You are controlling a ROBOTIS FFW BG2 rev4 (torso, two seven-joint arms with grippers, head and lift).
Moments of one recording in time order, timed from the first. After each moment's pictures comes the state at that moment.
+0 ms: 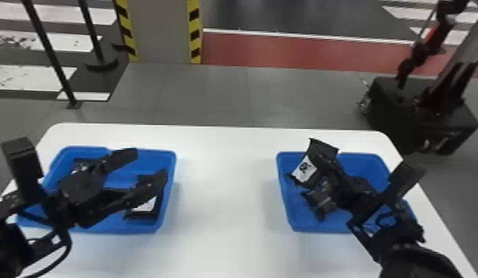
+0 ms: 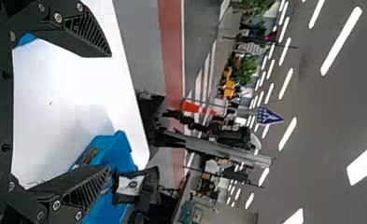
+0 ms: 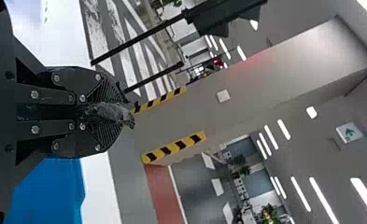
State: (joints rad) left arm 0.24 0.09 0.21 -2.05 0.14 0.46 -0.90; right arm 0.10 -0.06 -0.16 -1.58 -0.43 0.15 0.49
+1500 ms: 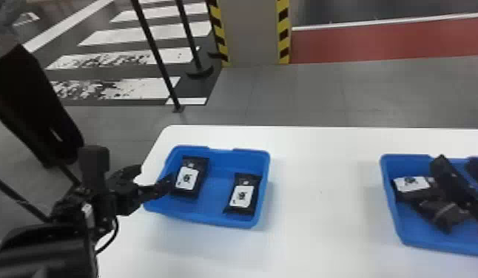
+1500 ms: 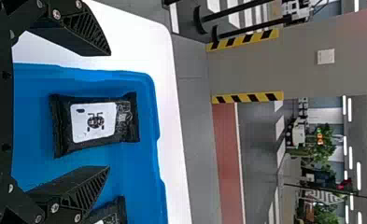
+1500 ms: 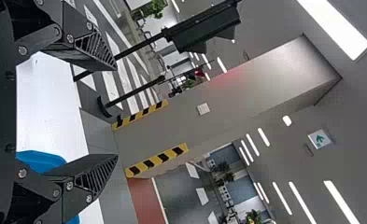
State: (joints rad) left arm 0.16 0.14 0.46 -1.94 -0.15 0.64 -0.68; right arm 0.40 -0.03 -0.17 -1.99 -0.52 0.17 0.47
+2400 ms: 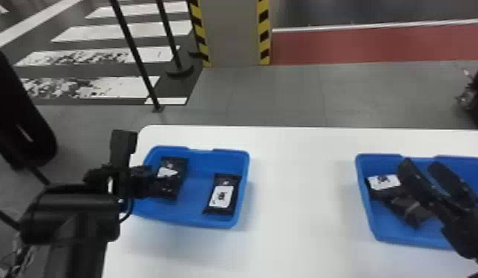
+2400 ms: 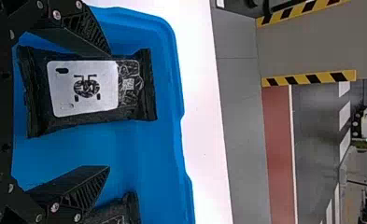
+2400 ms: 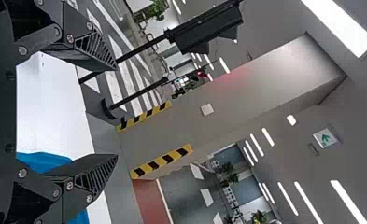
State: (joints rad) left arm -0.09 0.16 0.29 -1.65 -0.32 0.79 -0.67; right arm 0.41 -0.03 -0.17 -1.98 -0.53 0.18 0.48
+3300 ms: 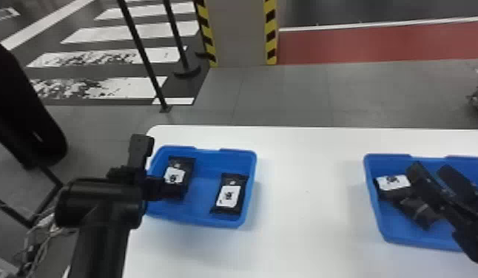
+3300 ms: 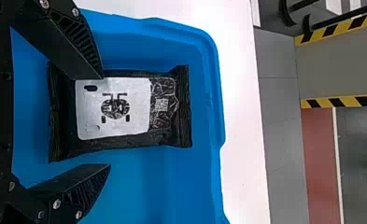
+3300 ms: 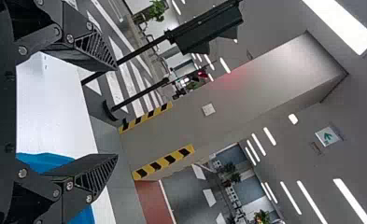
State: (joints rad) left arm -0.19 0.15 0.26 -1.49 -0.41 0.88 -0.61; right arm 0.41 -0.03 -0.17 -1.98 -0.54 0.18 0.48
